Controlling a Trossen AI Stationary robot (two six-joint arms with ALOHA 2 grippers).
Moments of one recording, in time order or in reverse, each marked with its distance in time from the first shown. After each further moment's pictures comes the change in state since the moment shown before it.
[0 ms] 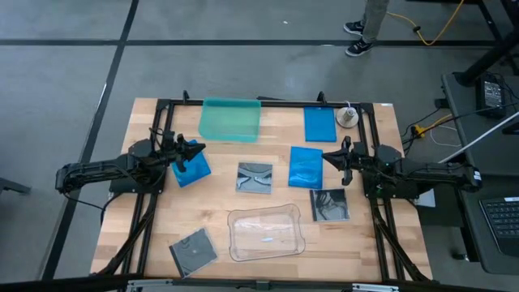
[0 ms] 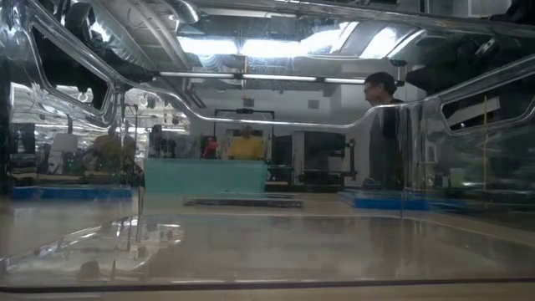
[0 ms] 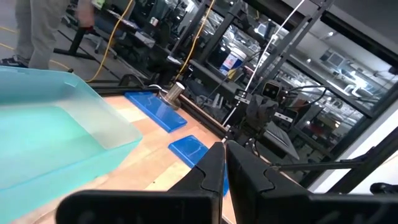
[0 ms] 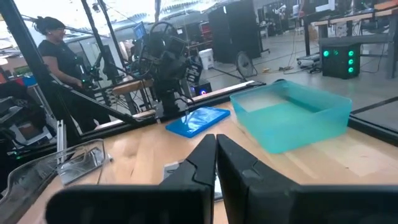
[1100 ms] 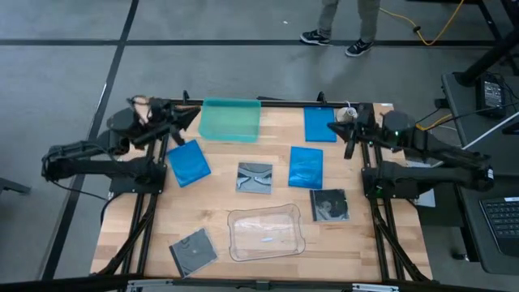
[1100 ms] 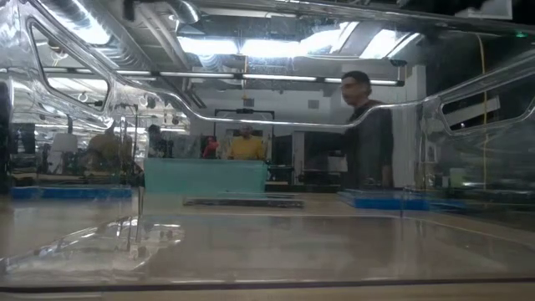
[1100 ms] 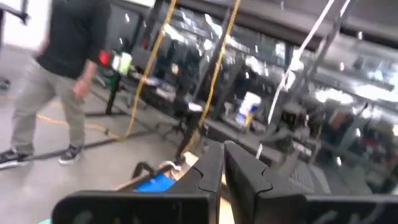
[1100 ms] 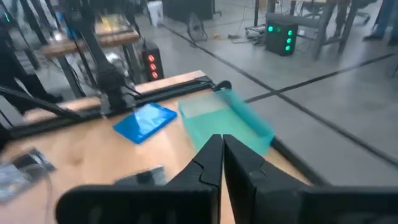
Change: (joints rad) left arm 0.000 0.552 0.755 -0.152 -0.154 0.223; right arm -0.156 0.432 0.786 -0.614 0.053 -0.172
